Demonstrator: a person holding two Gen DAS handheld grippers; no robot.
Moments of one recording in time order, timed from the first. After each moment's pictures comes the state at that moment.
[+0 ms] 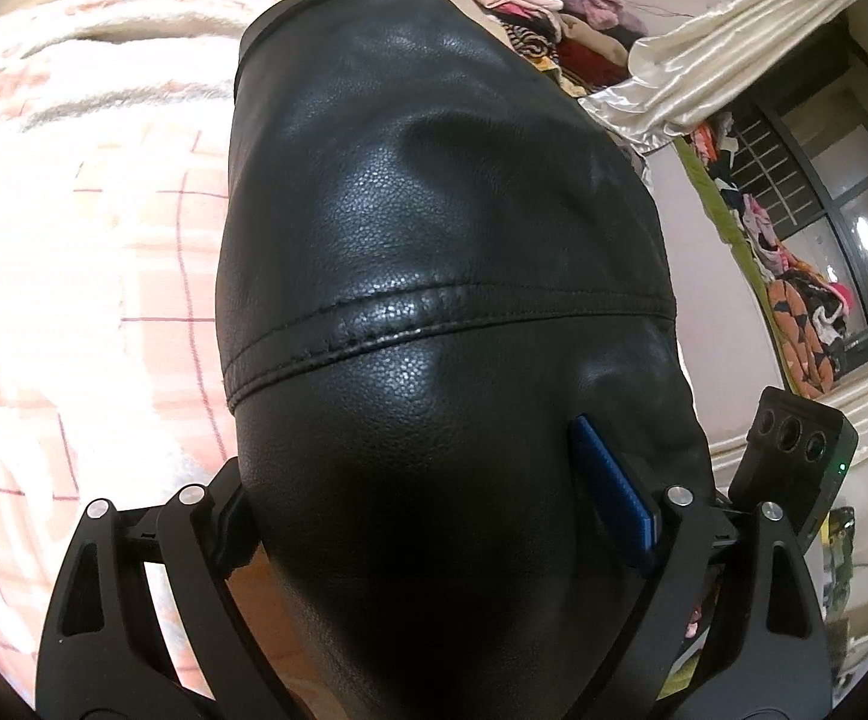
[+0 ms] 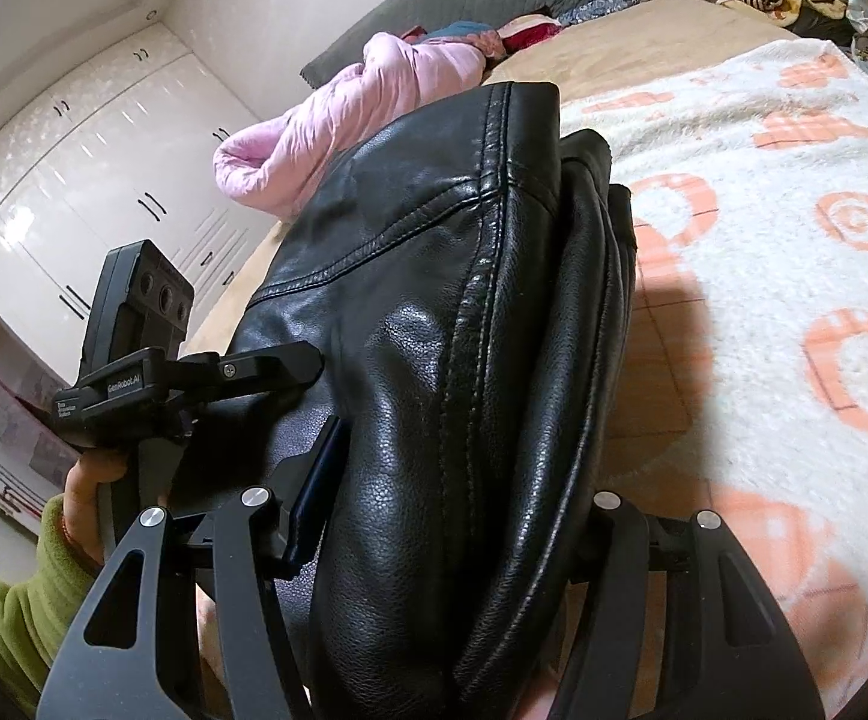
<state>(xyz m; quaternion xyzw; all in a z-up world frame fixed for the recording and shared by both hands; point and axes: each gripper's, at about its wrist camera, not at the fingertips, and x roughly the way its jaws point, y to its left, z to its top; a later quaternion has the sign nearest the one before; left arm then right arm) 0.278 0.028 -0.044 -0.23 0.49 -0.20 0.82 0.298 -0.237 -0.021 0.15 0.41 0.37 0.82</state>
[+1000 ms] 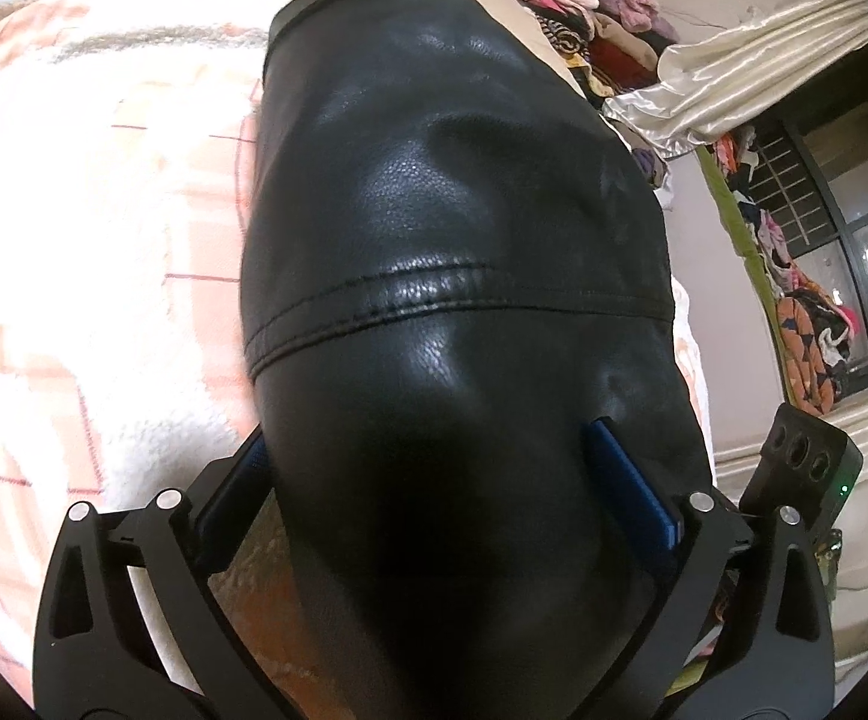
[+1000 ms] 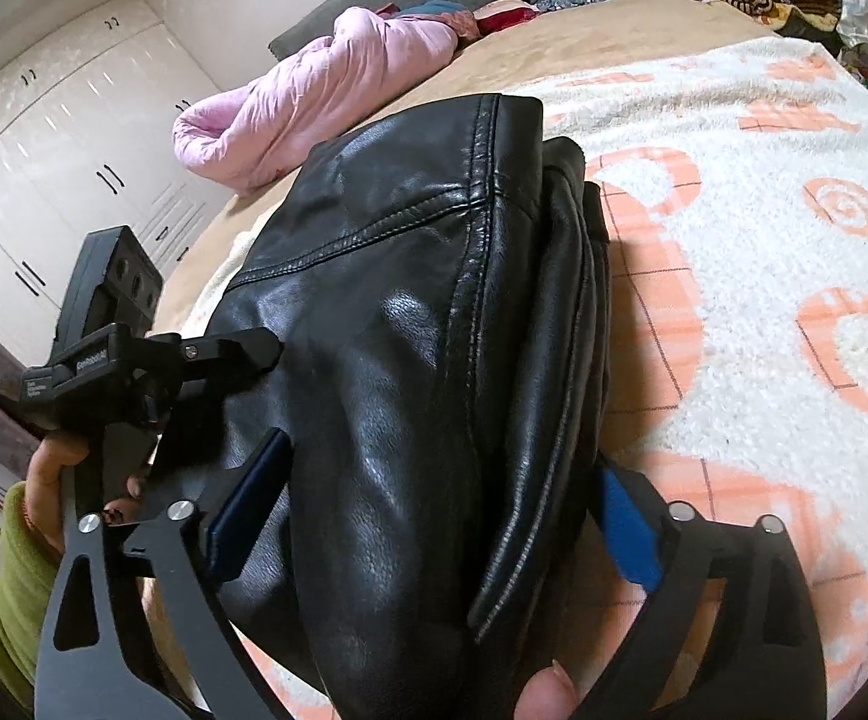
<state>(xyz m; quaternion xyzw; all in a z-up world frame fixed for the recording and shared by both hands) 0.277 0.051 -0.061 -0.25 0.51 -0.18 0.81 0.295 -0.209 -0.030 0.10 0.43 0.32 0.84</state>
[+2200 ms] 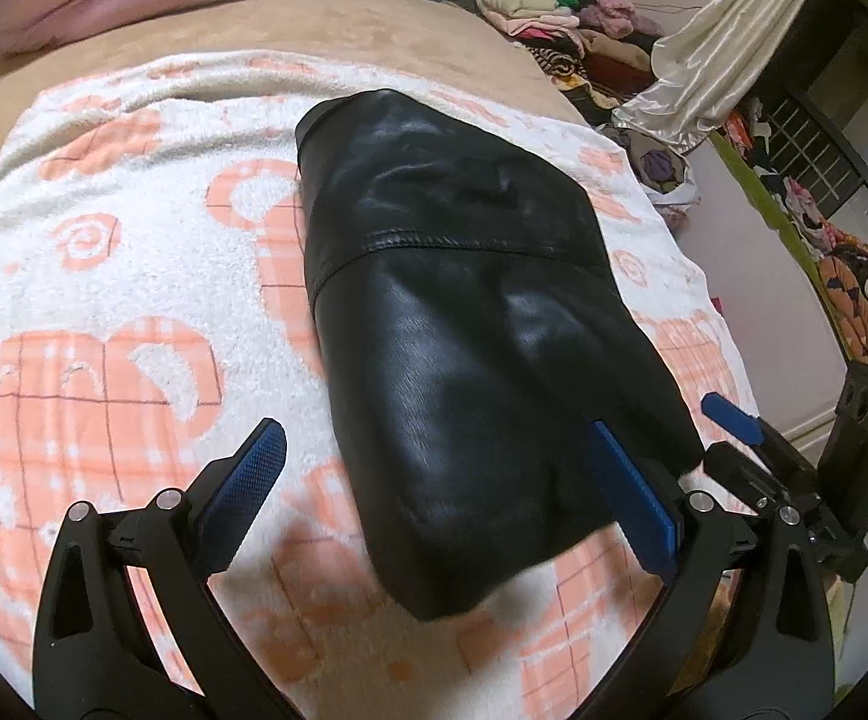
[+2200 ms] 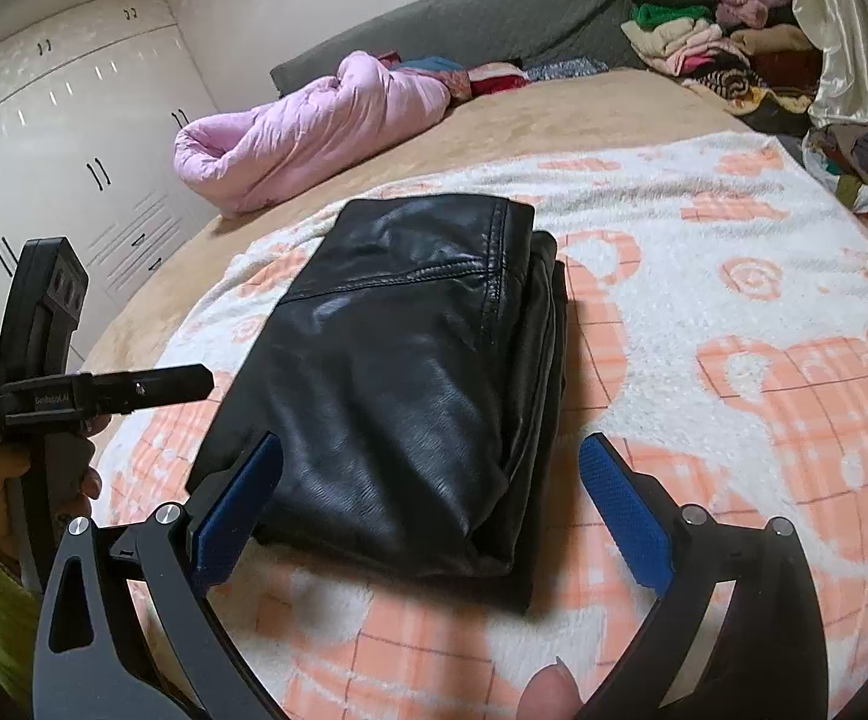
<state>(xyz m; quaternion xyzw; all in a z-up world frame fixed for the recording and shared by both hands) 0.189 0.048 0.001 -0.14 0.45 -0.13 0.87 0.220 -0.223 0.017 0.06 0.36 0.27 0.89</state>
